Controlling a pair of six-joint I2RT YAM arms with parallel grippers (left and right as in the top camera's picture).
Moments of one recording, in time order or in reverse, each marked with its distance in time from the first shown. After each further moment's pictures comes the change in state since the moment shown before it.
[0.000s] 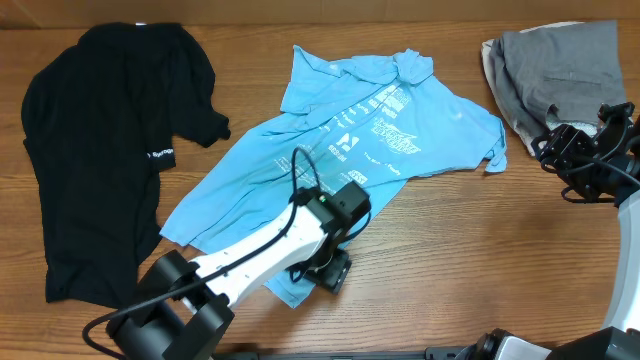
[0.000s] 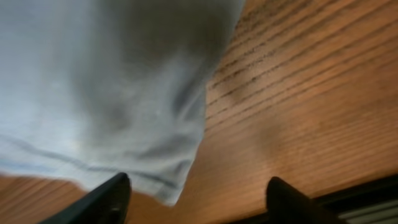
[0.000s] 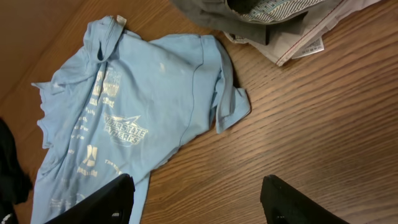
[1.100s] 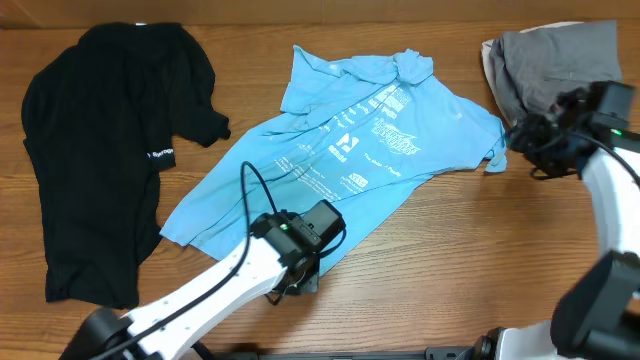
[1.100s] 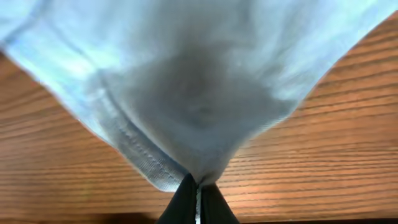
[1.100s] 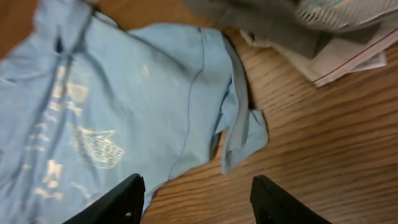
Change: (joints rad) left arm 0.020 -0.288 -0.198 0.011 -0.124 -0.365; right arm 0.159 0.258 0.006 0.183 0.126 0.057
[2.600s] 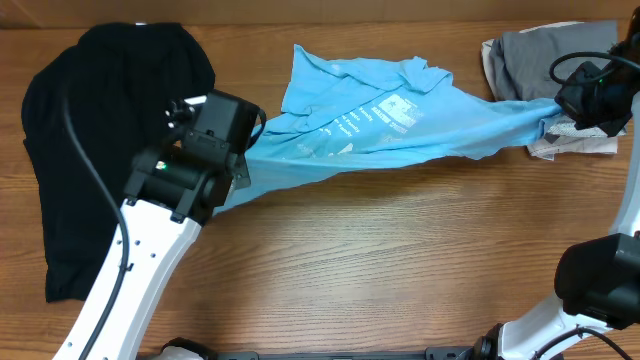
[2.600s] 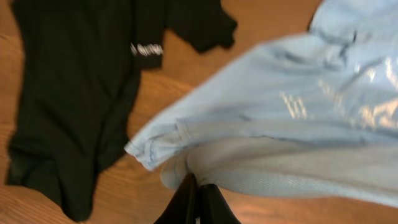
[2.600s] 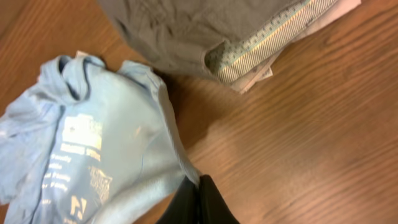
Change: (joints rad) left arm 0.421 -0.065 0.564 -0.198 -0.414 0.160; right arm -0.016 0.199 0.756 -0.662 0.207 0.126
